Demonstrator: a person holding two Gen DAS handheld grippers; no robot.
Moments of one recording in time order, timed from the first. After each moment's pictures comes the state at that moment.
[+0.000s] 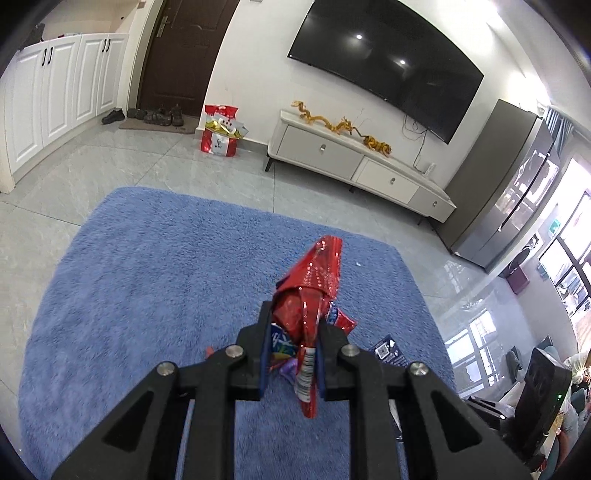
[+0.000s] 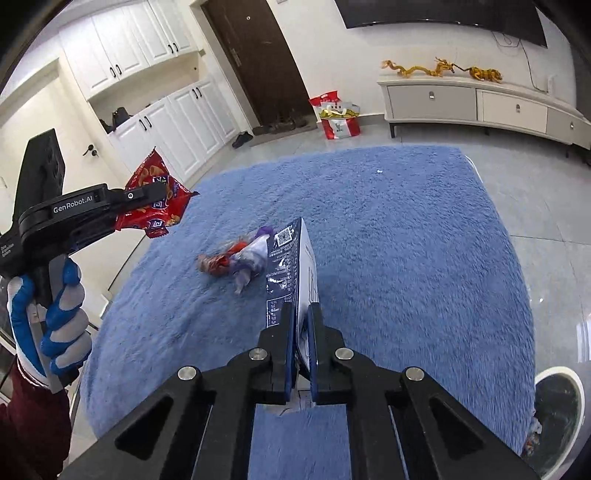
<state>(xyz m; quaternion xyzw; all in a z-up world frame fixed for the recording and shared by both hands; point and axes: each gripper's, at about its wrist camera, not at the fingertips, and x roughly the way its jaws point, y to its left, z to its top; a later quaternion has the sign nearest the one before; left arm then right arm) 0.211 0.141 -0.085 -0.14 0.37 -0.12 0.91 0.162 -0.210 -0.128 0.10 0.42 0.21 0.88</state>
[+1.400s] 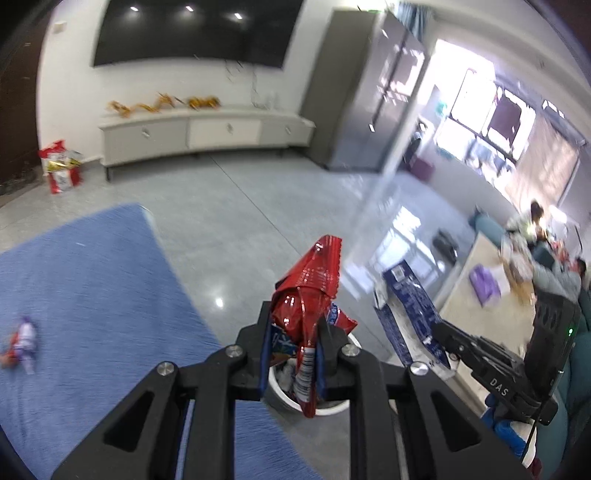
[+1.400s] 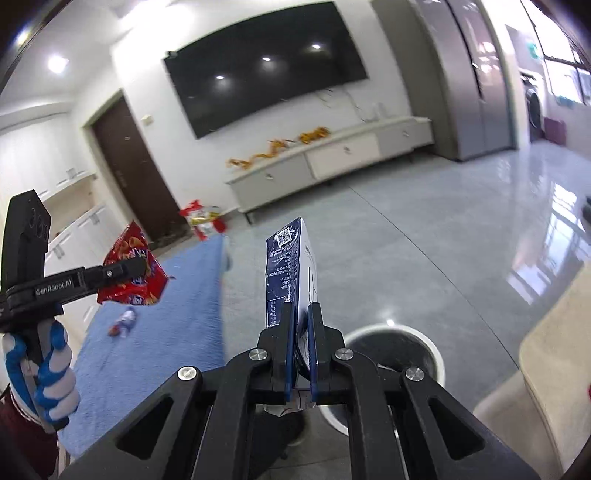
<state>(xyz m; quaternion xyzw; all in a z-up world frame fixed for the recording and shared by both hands) 0.093 -0.212 -0.054 0.02 0.39 -0.37 0.84 -0.031 -0.494 -0.087 0.21 0.29 -0.05 0.93</state>
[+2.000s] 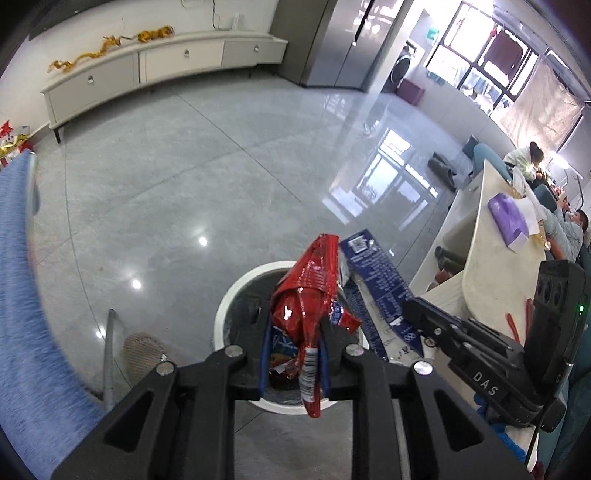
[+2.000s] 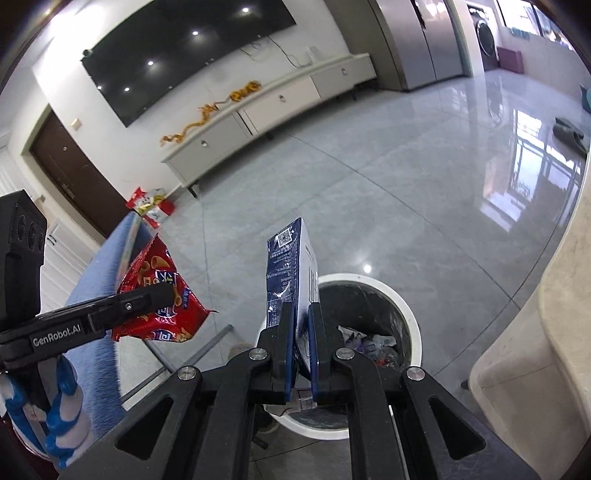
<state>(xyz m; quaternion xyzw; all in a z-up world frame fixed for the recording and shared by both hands) 0.131 -0.363 -0.195 0.10 0.49 -0.40 0.77 0.017 -0.570 -0.213 0.29 0.37 -0.12 0.87</state>
